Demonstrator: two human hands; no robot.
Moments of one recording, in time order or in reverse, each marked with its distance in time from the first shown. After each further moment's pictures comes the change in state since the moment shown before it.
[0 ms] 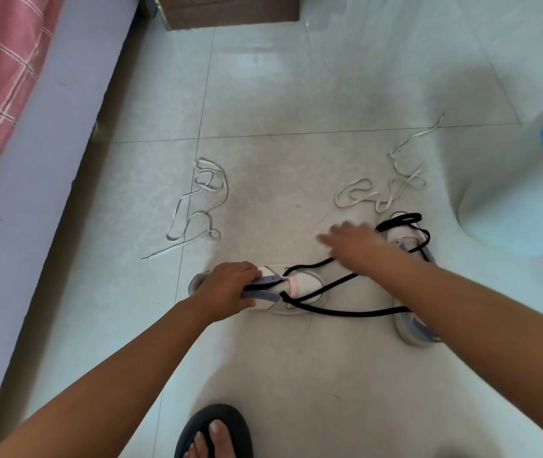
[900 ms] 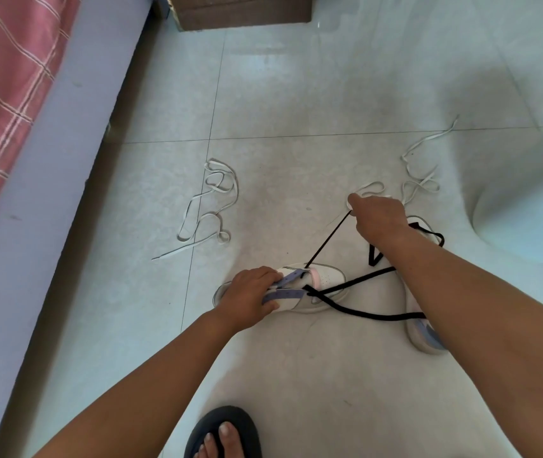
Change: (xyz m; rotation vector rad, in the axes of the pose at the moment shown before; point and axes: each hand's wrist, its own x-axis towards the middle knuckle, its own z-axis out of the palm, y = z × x) left_hand 0.001 0.020 0.014 -0.120 0.036 -0.067; right_hand 0.028 0.028 -0.017 0.146 0.348 0.211
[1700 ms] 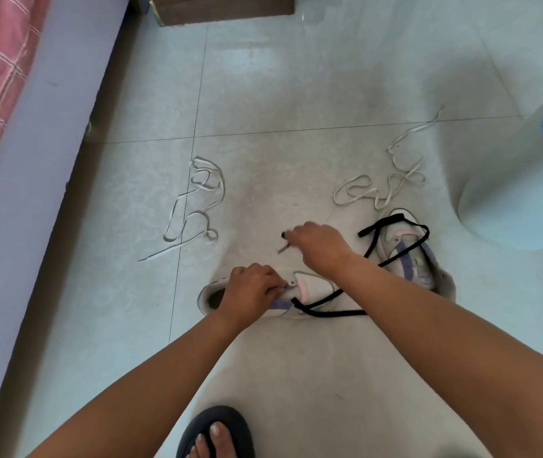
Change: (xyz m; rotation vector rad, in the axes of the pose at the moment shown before) left_hand 0.015 0.022 0.005 0.085 0.050 -0.009; right_hand -0.033 -0.066 0.010 0.040 -0.092 -0.435
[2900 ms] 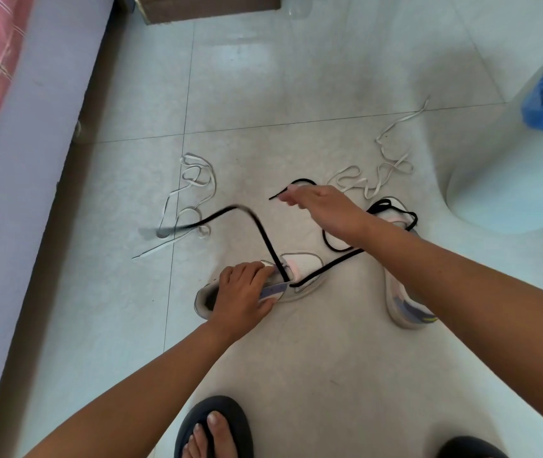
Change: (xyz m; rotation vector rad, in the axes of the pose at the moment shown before) left_hand -0.031 0.007 0.017 0.089 0.296 0.054; right_hand -0.032 0.006 -0.068 1.296 0.140 0.376
